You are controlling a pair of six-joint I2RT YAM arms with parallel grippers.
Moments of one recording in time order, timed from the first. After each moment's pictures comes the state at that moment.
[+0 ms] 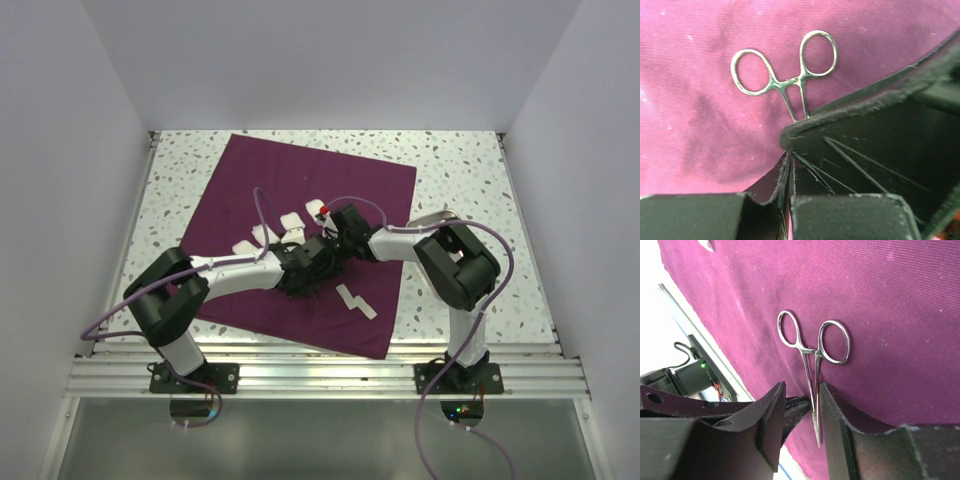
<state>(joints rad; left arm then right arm) -0.90 1.68 0.97 -0.54 -0.31 -1.09 0.68 1.96 1.08 -0.03 -0.58 0.72</state>
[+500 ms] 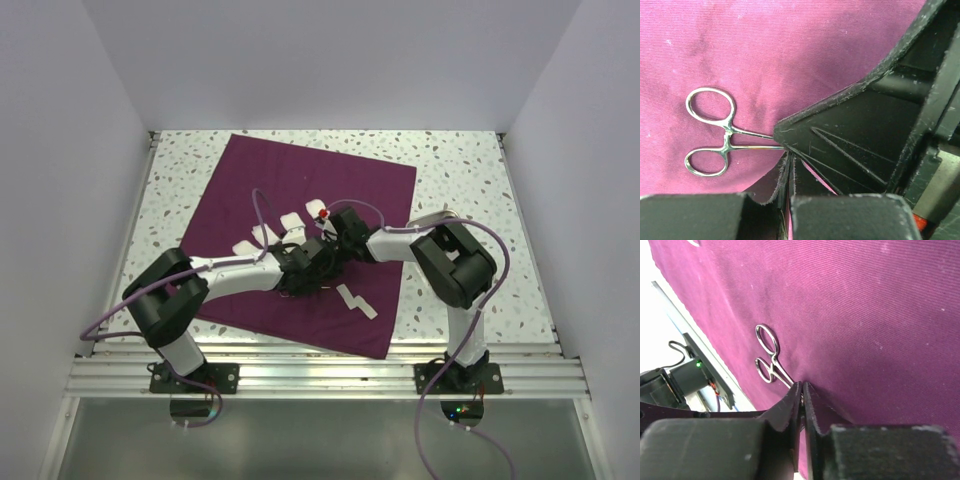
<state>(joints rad) -0.90 1.67 0.95 -0.47 -0.29 -1.10 0.68 1.99 1.08 -0.03 -0.59 0.72</state>
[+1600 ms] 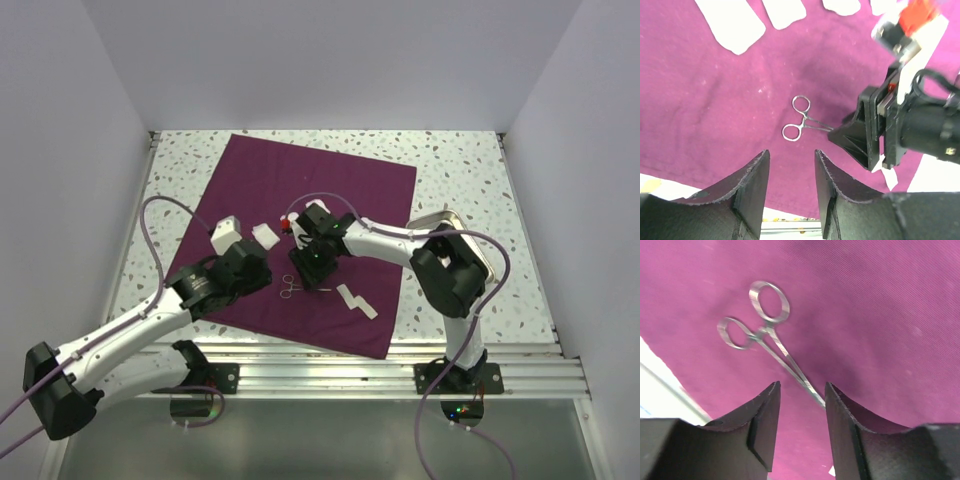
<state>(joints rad) -0.81 0.96 0.77 -0.73 -0.45 -1.09 0.84 1.98 1.38 -0.57 -0.26 0.18</state>
